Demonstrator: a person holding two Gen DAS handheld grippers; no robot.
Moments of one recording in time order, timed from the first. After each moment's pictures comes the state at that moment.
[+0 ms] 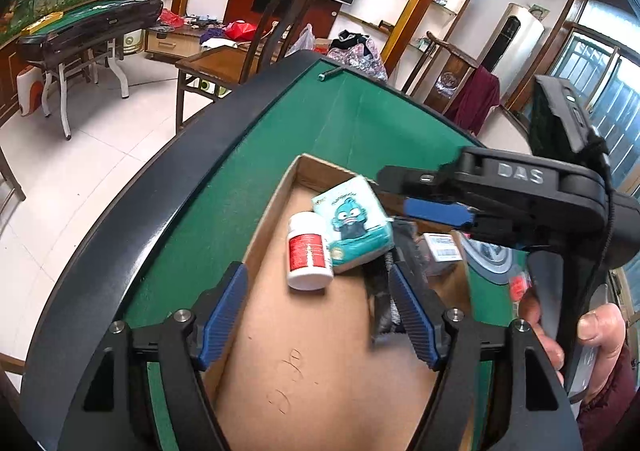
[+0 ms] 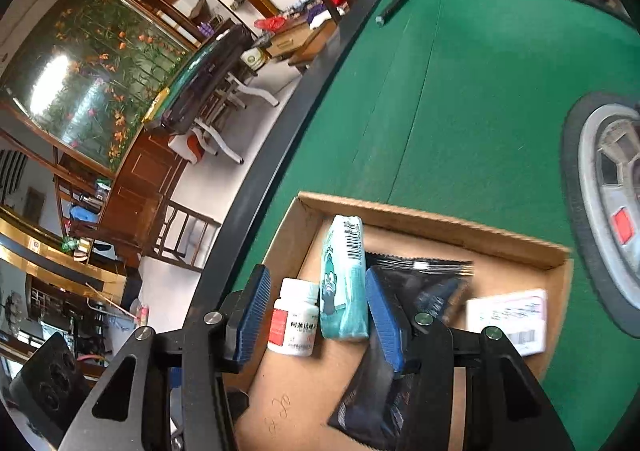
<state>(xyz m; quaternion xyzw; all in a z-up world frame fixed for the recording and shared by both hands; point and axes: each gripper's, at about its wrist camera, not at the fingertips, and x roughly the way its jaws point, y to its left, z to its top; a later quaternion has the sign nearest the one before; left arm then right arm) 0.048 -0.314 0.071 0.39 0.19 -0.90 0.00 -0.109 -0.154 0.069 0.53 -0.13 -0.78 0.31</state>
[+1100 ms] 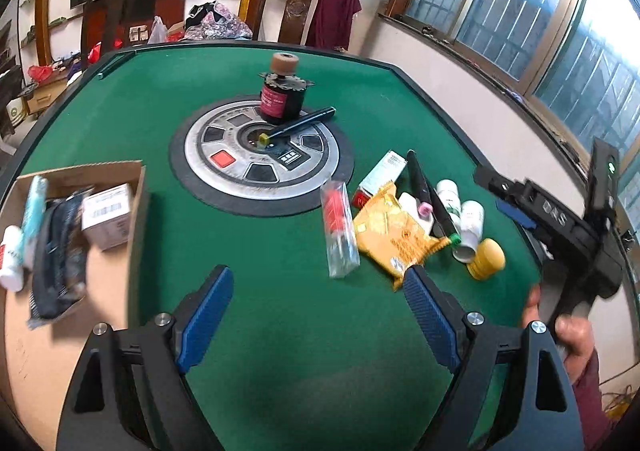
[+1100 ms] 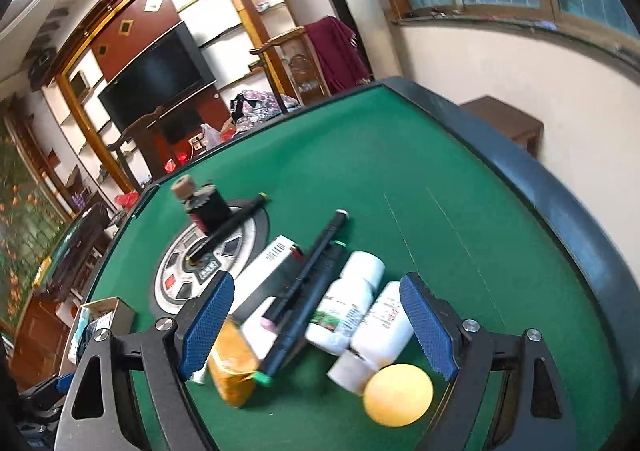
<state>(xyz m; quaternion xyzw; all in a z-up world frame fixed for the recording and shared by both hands) 0.012 -0.030 0.063 0.43 0.05 -0.88 -0.18 0.008 0.247 0.069 0.33 -0.20 -0.92 -0.02</state>
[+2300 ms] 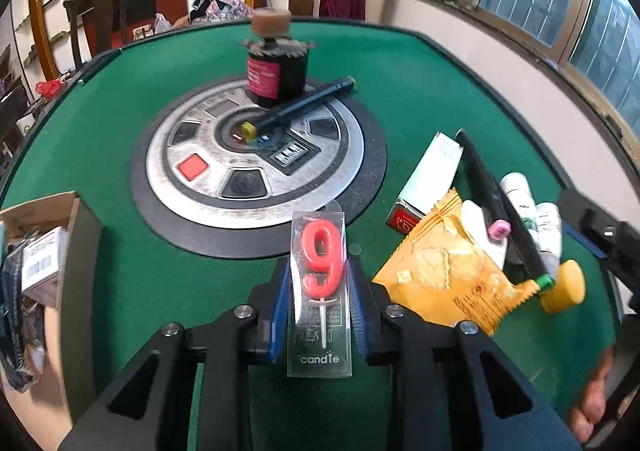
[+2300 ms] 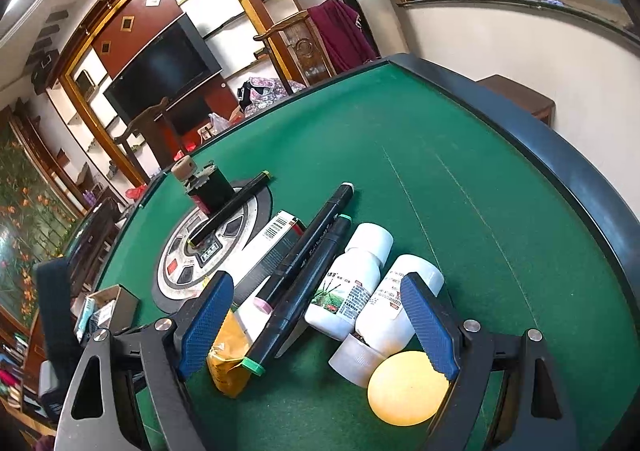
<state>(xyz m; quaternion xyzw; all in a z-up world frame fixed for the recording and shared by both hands) -0.040 0.009 0.021 0.46 -0.01 -0.88 -0.14 0.008 0.243 0.045 0.34 -0.21 -0.92 0.01</state>
